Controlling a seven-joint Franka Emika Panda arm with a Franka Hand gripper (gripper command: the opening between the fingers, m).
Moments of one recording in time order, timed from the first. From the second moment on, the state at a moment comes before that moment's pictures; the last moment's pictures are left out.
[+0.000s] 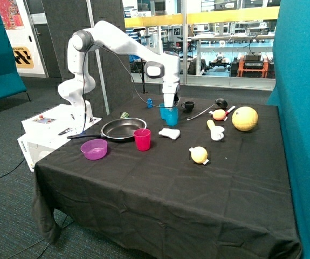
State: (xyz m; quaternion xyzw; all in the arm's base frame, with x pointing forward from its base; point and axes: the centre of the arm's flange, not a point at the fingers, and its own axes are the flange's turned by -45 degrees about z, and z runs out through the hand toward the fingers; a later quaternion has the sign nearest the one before) arm 0.628 0.031 0.368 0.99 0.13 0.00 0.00
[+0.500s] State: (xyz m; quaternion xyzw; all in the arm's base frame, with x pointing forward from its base) arm 0.616 0.041 0.407 0.99 0.16 0.00 0.00
